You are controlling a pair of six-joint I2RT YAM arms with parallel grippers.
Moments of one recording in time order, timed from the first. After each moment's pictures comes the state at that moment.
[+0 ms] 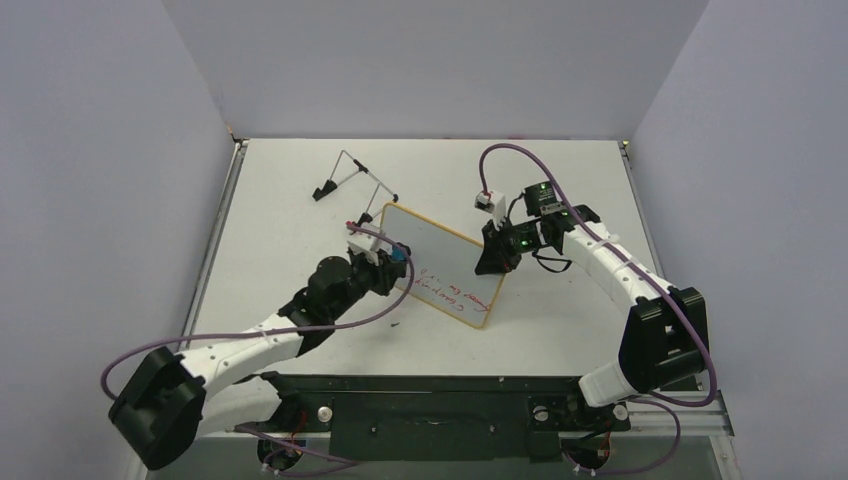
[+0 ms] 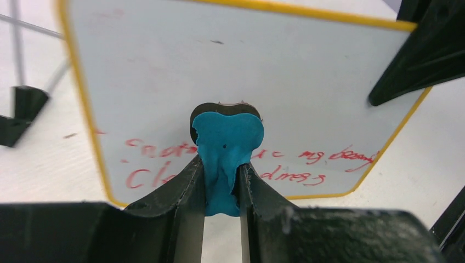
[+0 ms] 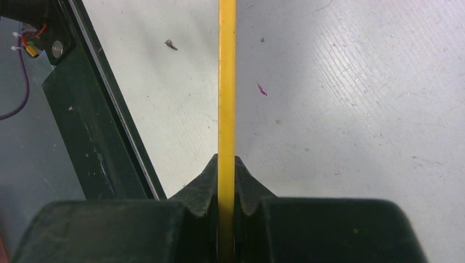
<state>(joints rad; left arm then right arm) -0.78 1.19 0.47 0.49 -0.09 -0.28 0.32 1.48 1.12 -0.71 -0.79 -0.35</state>
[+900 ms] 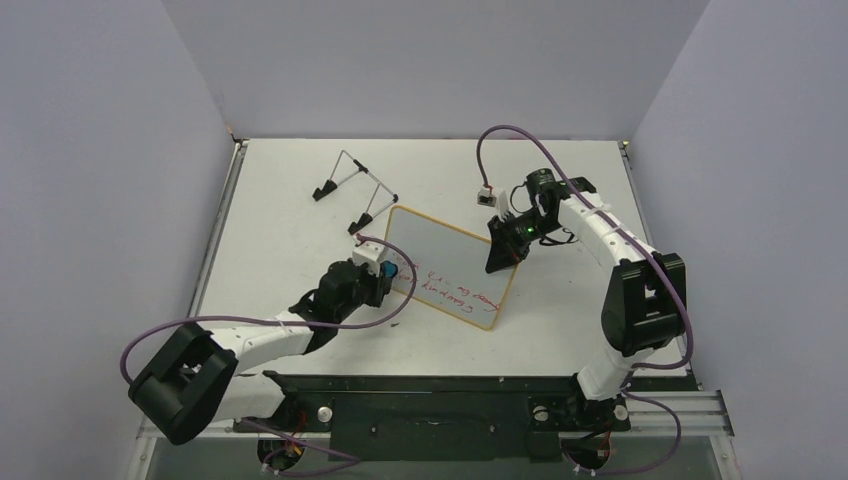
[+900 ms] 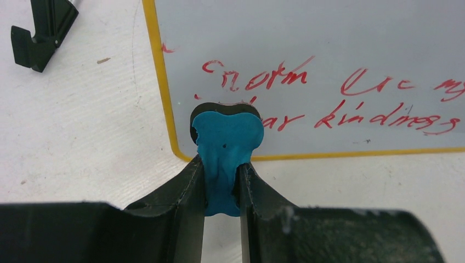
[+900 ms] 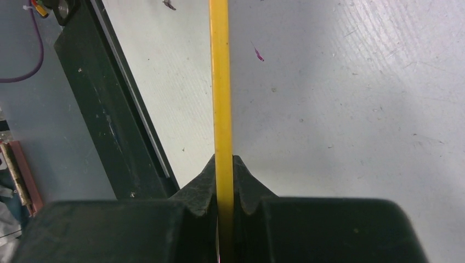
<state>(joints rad) -0.66 1.22 0.38 0.41 -0.08 -0.18 0.25 1.68 1.35 -1.07 -0.81 -0.59</state>
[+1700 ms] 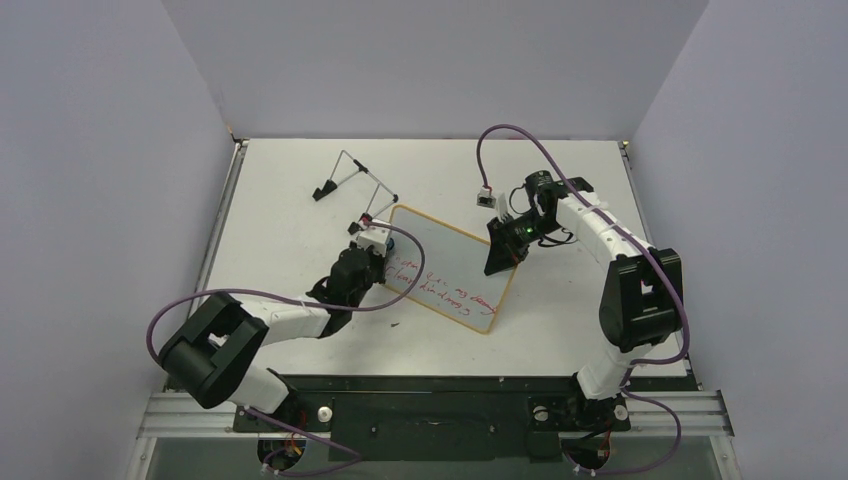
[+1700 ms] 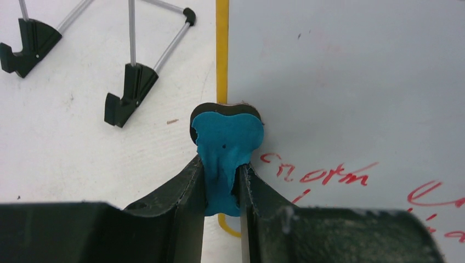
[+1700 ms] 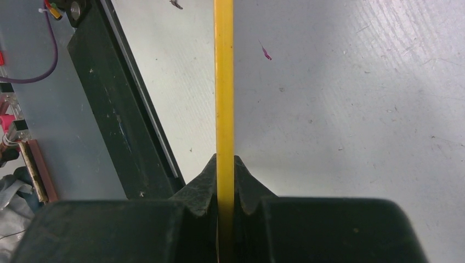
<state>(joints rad) -0.67 1.44 0.46 0.66 -0.32 -0.07 0.24 1.72 1.35 -1.08 -0.85 -0.59</state>
